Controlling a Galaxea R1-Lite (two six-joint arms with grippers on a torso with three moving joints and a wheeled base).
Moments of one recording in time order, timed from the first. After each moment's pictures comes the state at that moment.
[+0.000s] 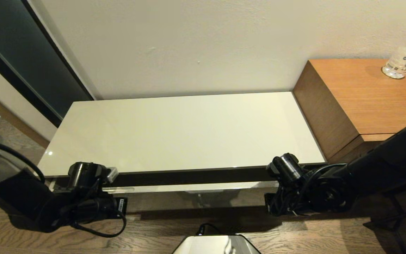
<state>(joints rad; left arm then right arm) -0.10 1.99 -0.58 -0.51 -0.07 -0.06 0.52 2.06 -0.93 -0.06 -0.21 0.48</state>
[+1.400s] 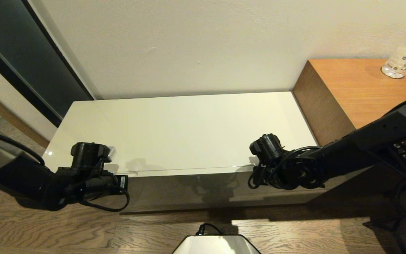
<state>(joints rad) -0.10 1.96 -0.75 -0.45 0.07 -0.08 0.52 2.15 -1.20 -0.07 -0.51 0.47</state>
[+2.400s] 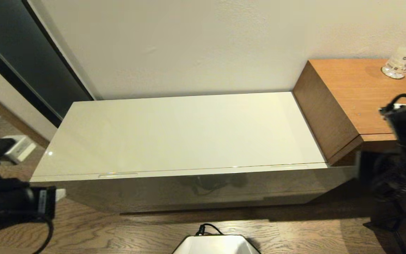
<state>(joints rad) -0.10 1.12 -0.70 0.23 0.06 -0.08 0.52 1.34 -0.91 0.33 -0.73 0.50</state>
